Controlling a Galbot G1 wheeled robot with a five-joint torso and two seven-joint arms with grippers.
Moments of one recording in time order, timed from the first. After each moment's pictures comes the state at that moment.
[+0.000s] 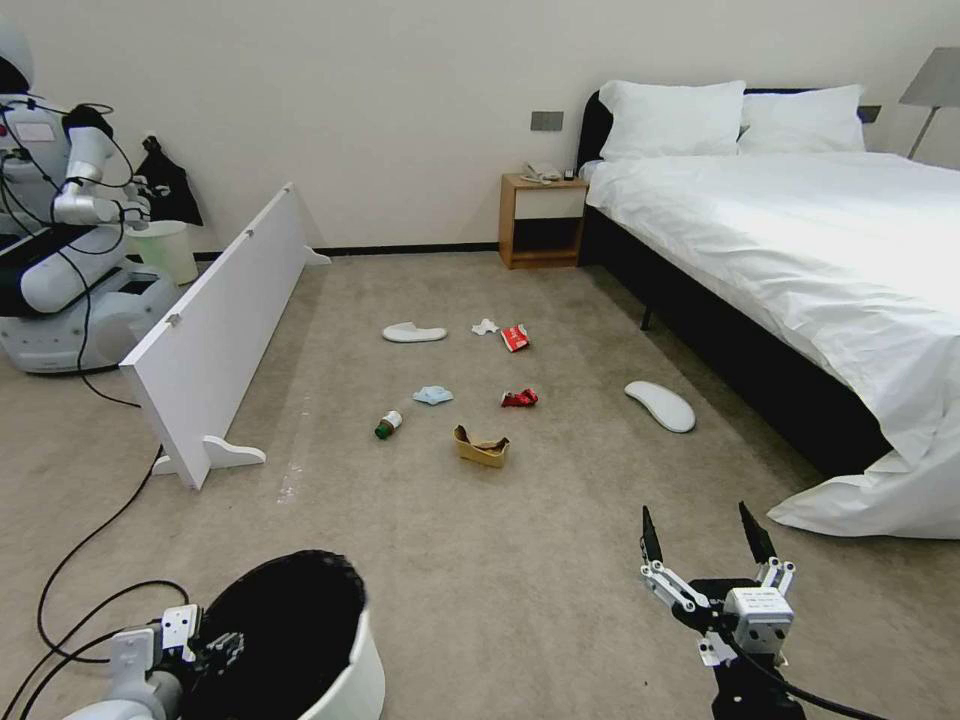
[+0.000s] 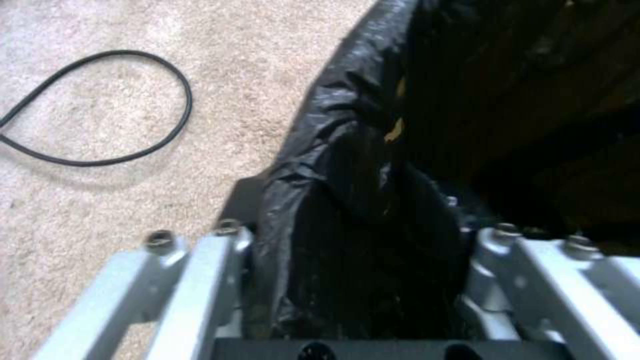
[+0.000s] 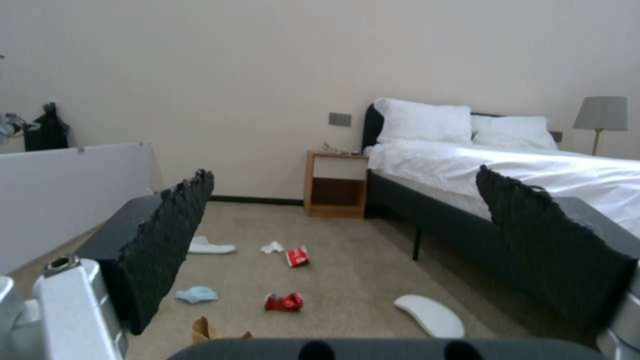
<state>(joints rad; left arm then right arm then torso) 1.53 -1.16 -0.77 -1.91 -0.54 0.73 -0.14 -1.82 1.58 0.53 2.32 -0.08 0.29 0.01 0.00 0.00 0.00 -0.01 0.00</state>
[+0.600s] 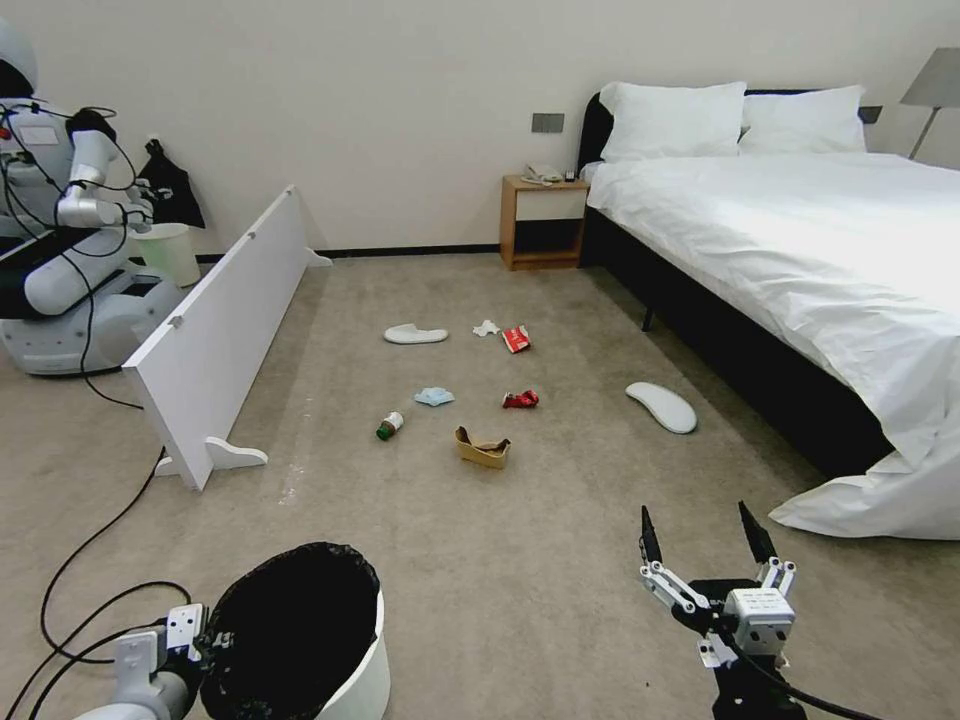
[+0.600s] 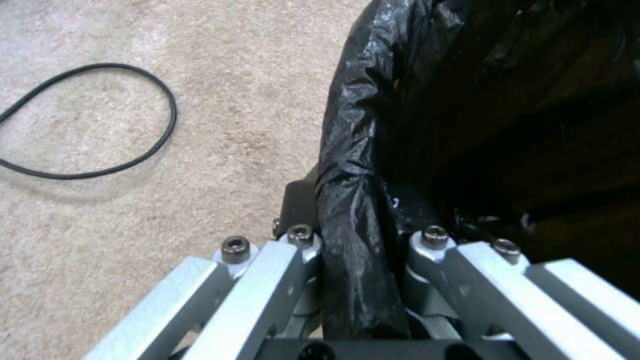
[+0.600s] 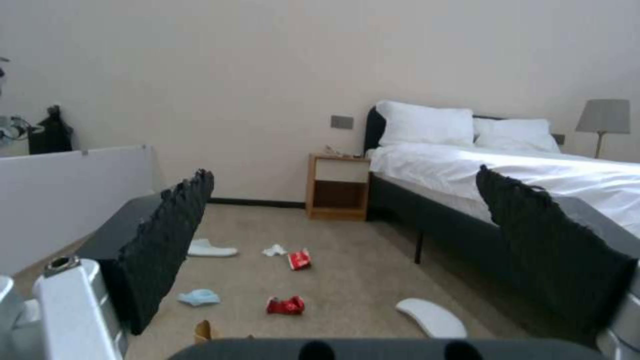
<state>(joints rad) 1.54 -1.15 -0.75 -1.92 -0.55 0.73 -0.13 -1.83 1.58 0.53 2.33 -0.08 0.29 0.00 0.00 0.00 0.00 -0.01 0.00</state>
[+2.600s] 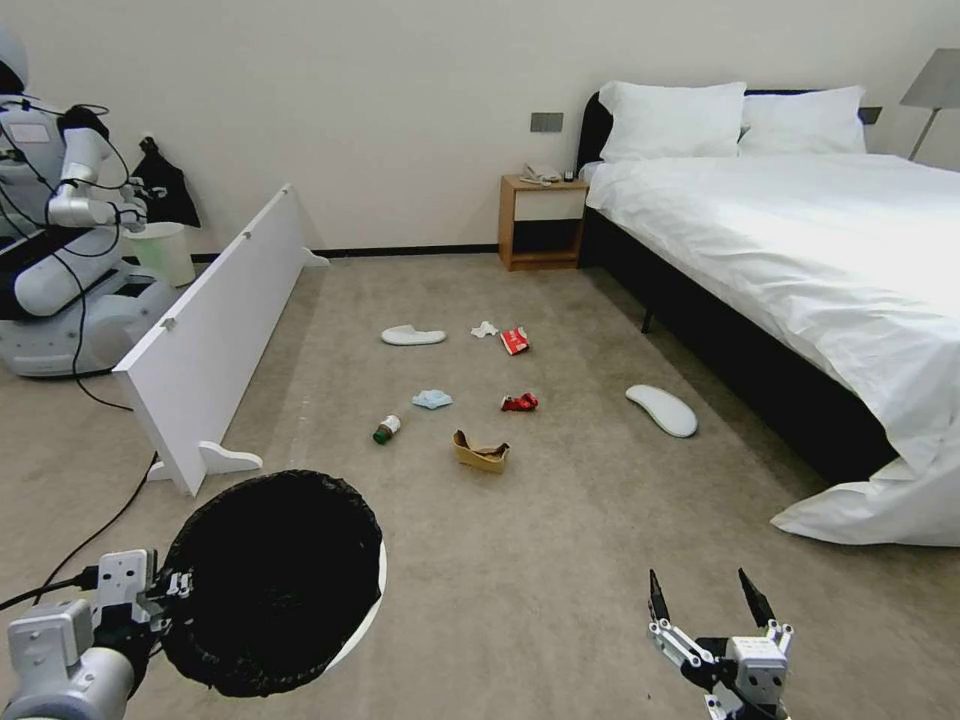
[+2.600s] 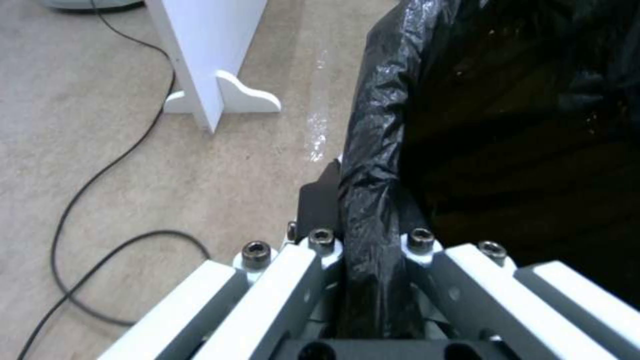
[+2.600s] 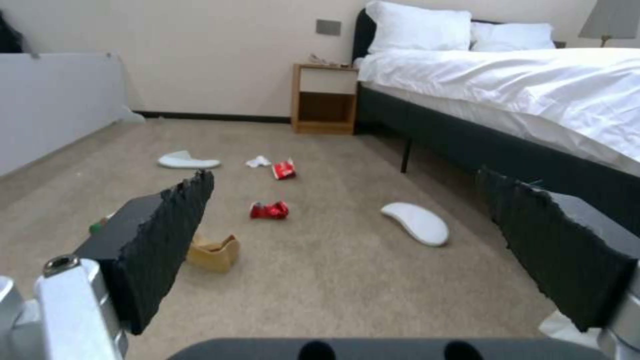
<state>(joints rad) 1.67 -1.21 -0.95 -2.38 -0.59 0.73 -0.22 -1.92 1.56 0.57 2.25 -0.03 0.24 0.02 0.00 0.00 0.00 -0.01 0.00</state>
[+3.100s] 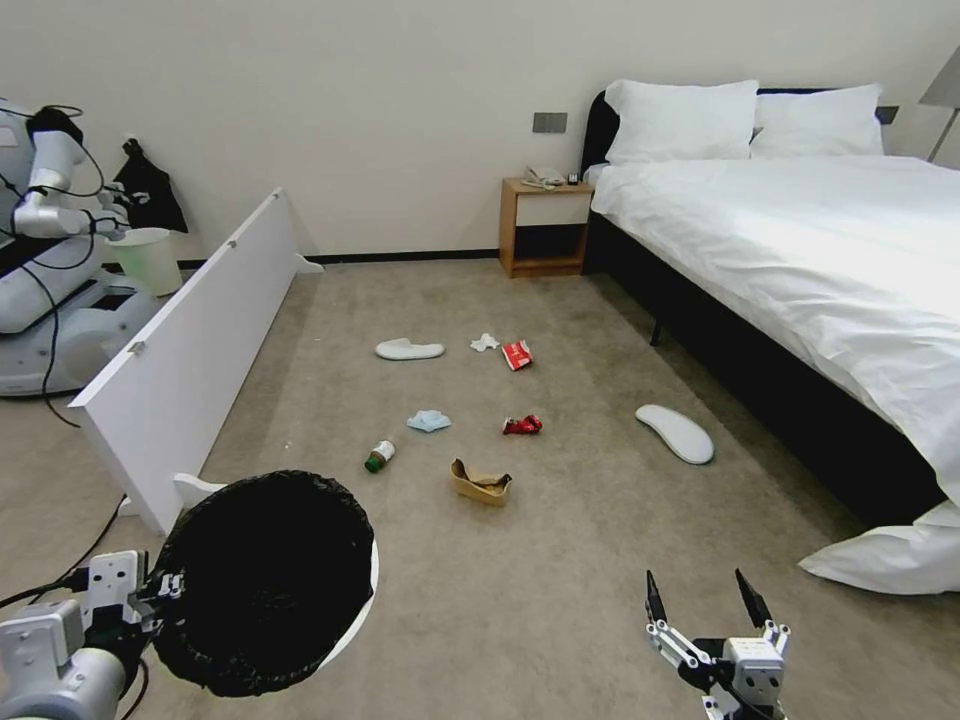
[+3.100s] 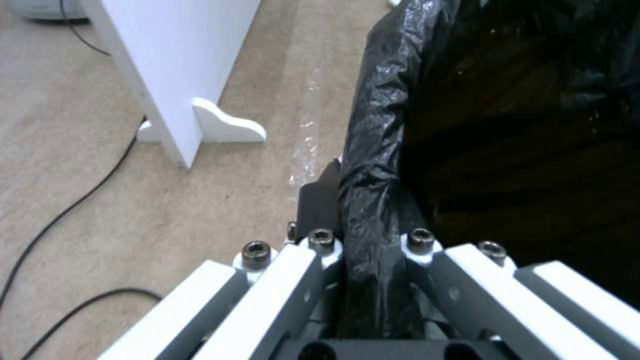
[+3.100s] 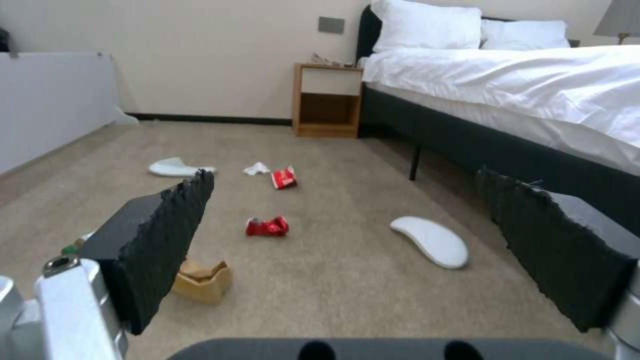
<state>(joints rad) 1.67 -1.21 -0.95 -2.37 -0.60 0.73 -0.21 -1.92 1.56 0.57 2.25 -0.03 0.24 0.02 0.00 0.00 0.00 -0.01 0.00</state>
